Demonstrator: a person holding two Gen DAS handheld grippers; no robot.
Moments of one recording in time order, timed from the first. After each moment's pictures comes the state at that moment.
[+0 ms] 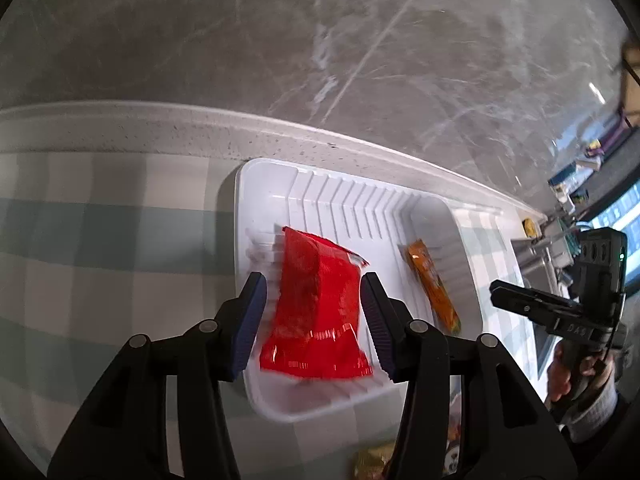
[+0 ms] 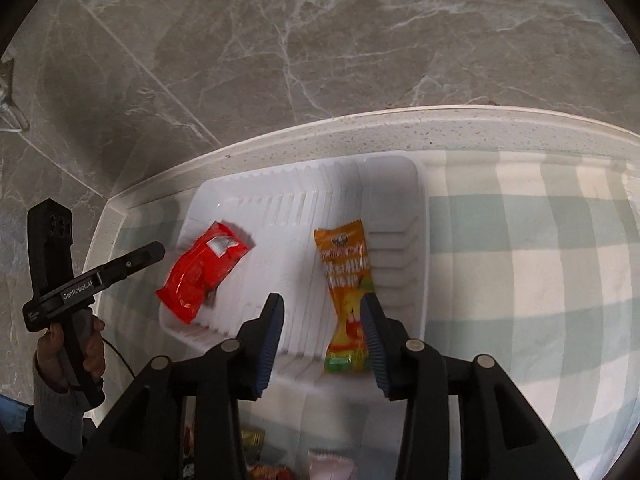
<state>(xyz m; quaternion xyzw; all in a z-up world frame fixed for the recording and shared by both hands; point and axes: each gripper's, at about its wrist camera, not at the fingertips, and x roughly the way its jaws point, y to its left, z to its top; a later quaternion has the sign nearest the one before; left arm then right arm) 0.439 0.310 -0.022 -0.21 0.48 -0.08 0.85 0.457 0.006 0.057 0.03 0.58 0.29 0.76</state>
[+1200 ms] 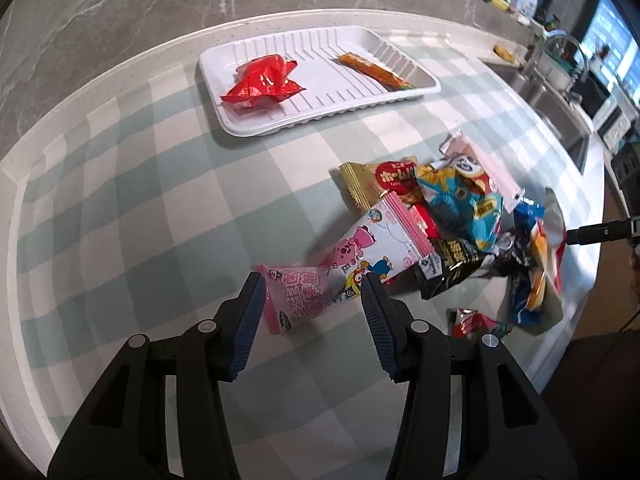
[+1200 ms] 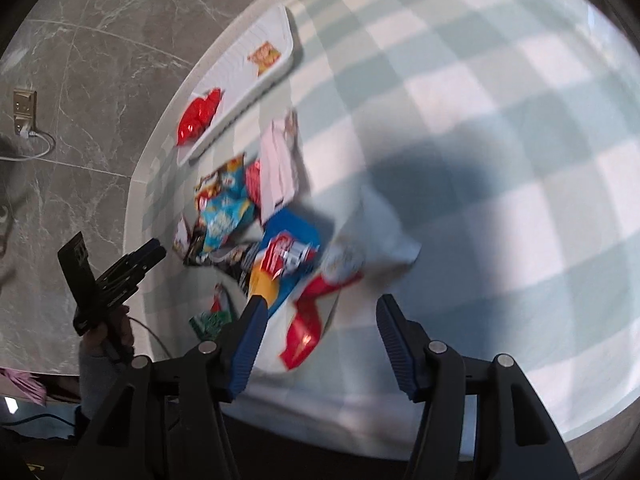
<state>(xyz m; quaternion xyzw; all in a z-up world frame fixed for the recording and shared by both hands) 0.196 0.237 -0.030 0.04 0.54 -0.12 0.83 0.211 -0.145 0.033 0.21 0.67 0.23 0.68</state>
